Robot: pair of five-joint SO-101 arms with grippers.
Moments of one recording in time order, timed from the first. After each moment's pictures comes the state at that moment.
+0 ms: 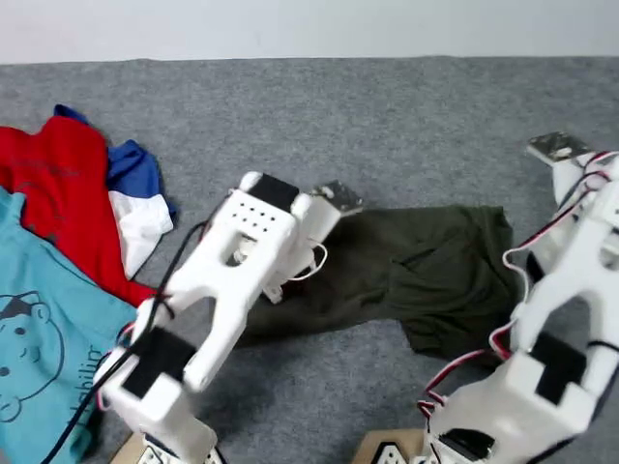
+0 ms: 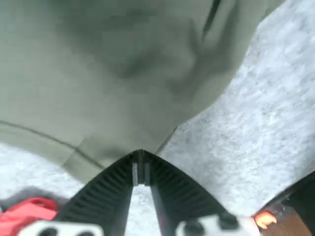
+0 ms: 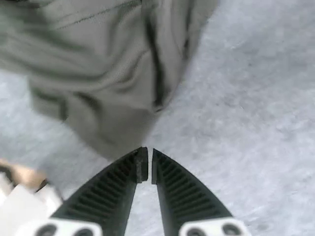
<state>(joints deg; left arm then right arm) 24.4 8.5 4.3 98.7 -11.8 30.2 6.7 -8.9 100.4 50.5</state>
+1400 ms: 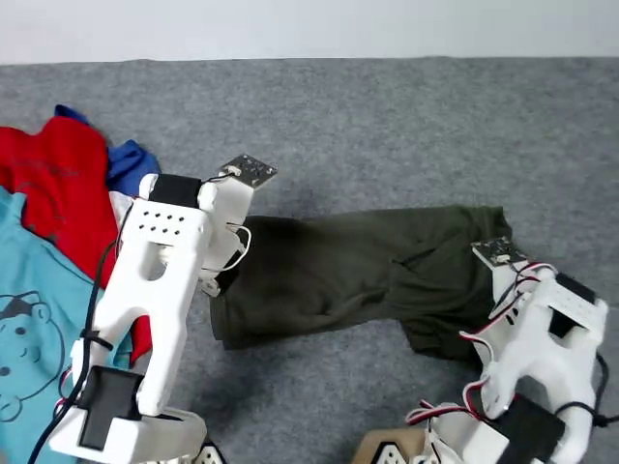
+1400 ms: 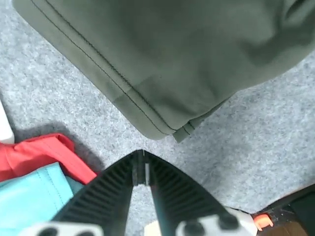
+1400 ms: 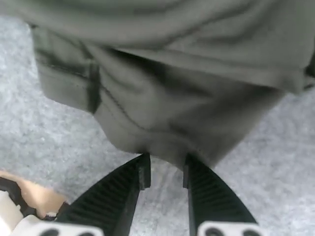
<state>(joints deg) 7.1 -4.5 15.1 98.9 -11.8 32.2 -12.7 48.5 69.0 51.4</state>
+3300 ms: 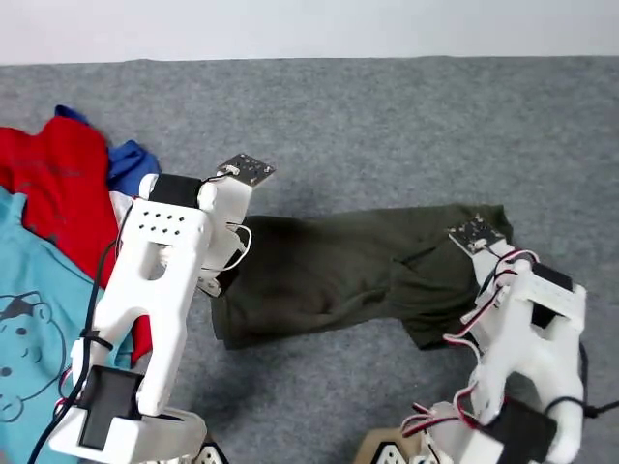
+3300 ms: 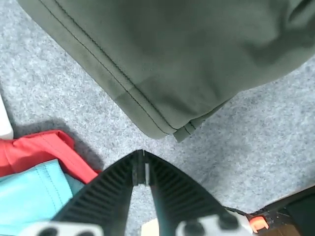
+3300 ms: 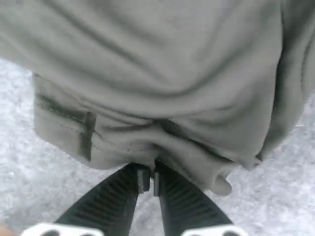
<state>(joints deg) 7.1 -4.5 15.1 98.9 -10.3 24.7 -15.7 48.6 59.7 56.5</state>
